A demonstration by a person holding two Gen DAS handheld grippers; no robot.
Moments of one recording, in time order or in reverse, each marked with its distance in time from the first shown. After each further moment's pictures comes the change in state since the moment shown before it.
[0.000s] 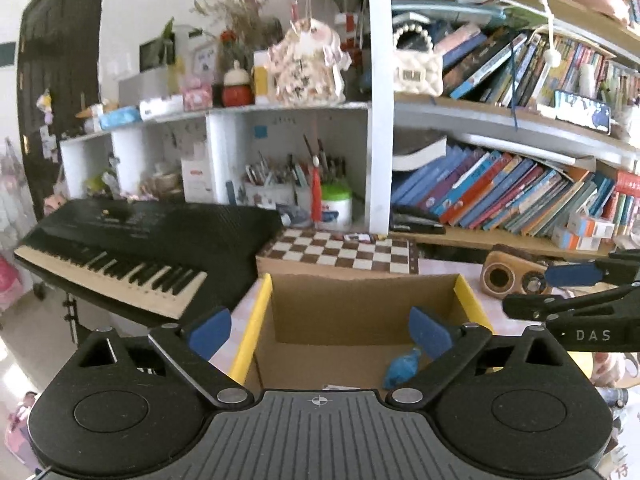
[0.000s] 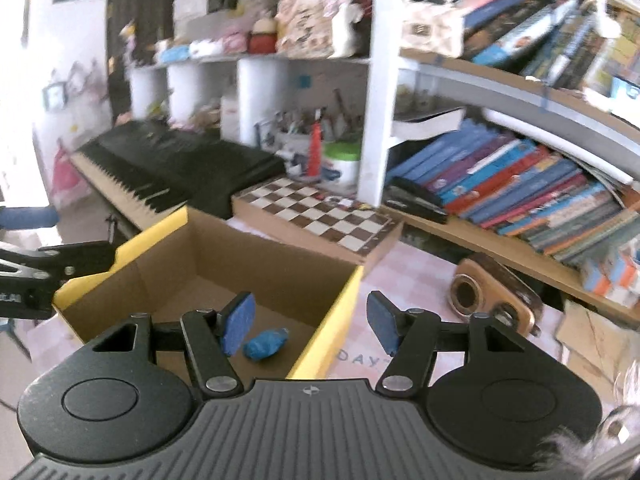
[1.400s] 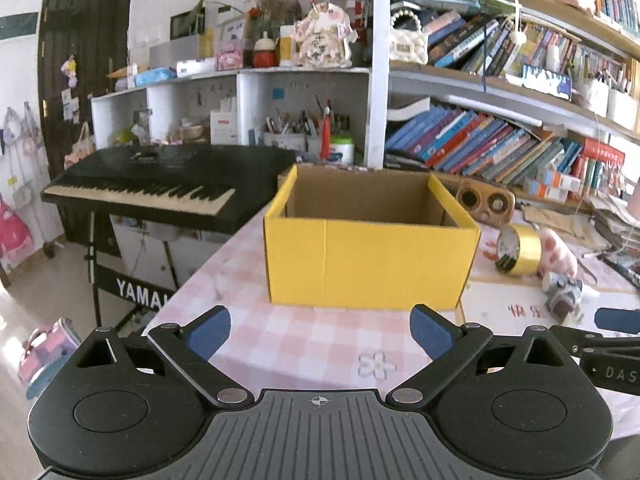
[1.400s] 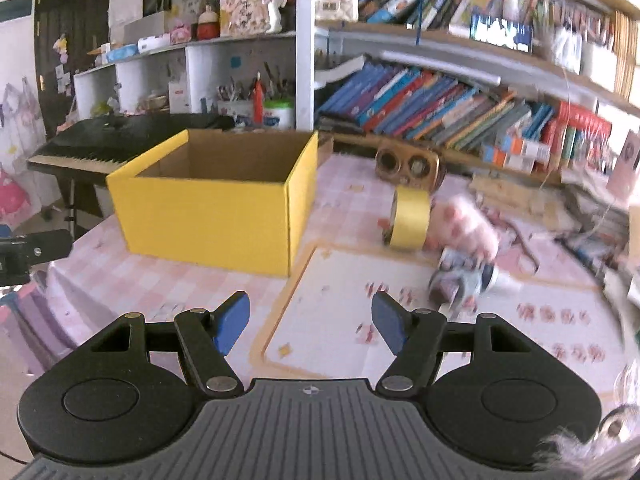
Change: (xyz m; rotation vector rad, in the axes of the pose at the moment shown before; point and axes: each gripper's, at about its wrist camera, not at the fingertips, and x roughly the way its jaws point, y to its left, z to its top) left arm -0.136 0.018 -0.123 -0.043 0.072 -0.014; right arm -0.153 0.097 -0.161 0.187 0.038 -0.226
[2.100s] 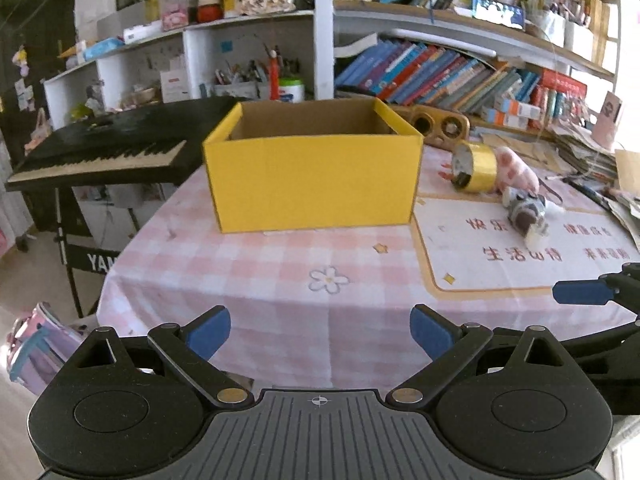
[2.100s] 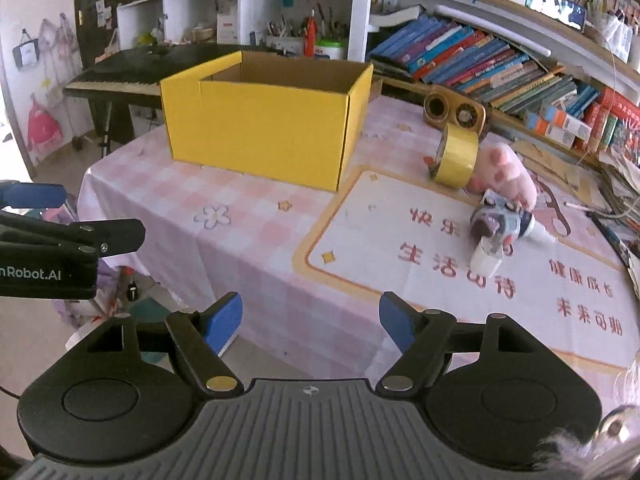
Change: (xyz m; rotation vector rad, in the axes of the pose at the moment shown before) left arm -0.002 -0.028 -0.040 0.105 0.154 -0.101; right arm -0.005 0.022 -0.042 -0.124 0.166 0.079
